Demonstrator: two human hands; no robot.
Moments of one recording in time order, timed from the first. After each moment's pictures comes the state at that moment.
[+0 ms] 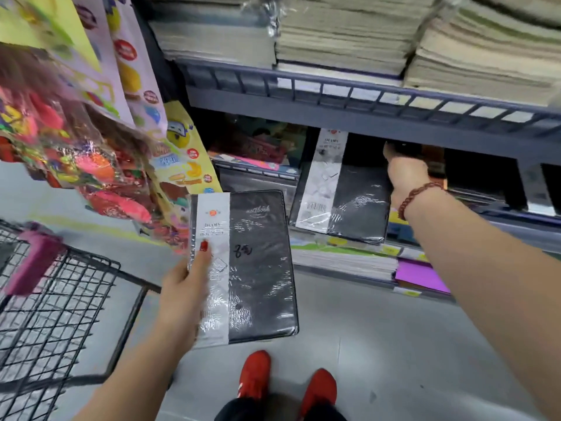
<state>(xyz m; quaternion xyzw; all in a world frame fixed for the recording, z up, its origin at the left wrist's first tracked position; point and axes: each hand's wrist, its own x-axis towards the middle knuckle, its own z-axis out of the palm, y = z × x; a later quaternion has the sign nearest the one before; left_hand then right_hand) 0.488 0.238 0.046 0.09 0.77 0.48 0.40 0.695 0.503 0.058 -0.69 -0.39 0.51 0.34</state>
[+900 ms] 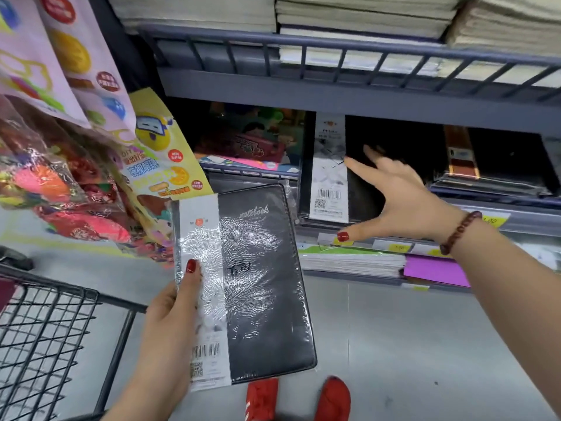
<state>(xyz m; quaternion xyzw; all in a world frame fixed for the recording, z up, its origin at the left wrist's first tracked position) 0.468 0.239 0.017 0.05 0.71 0.53 0.46 0.698 0.457 0.057 -0.47 -0.86 0.21 -0.02</state>
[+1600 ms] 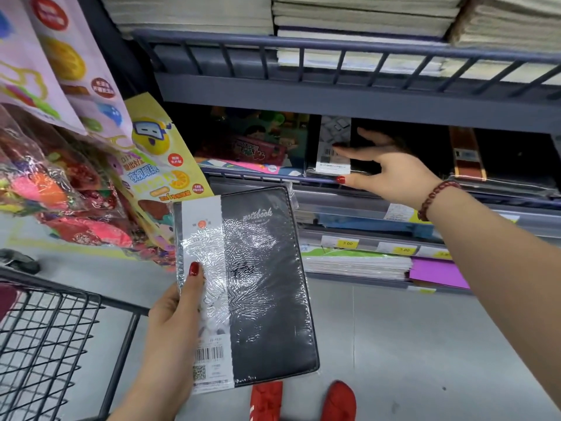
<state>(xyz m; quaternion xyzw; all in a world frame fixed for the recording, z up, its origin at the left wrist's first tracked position) 0.465 0.240 0.012 0.08 0.69 0.54 0.47 0.687 0.503 0.042 -0.47 -0.82 0.30 0.08</state>
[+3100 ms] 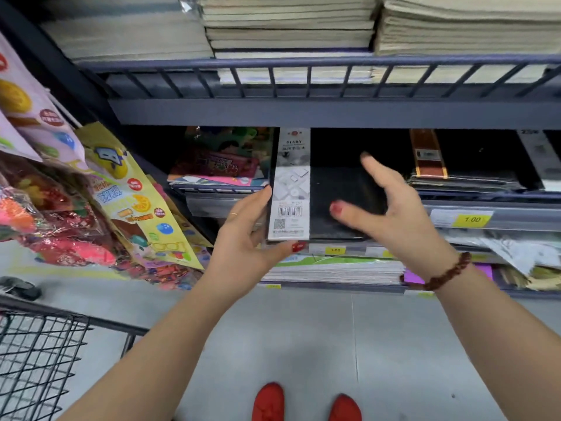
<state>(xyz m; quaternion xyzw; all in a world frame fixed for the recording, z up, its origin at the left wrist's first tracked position) 0.516 0.354 0.022 0.50 0.58 0.46 0.45 0.718 0.424 0.055 -0.52 -0.64 0.48 0.30</state>
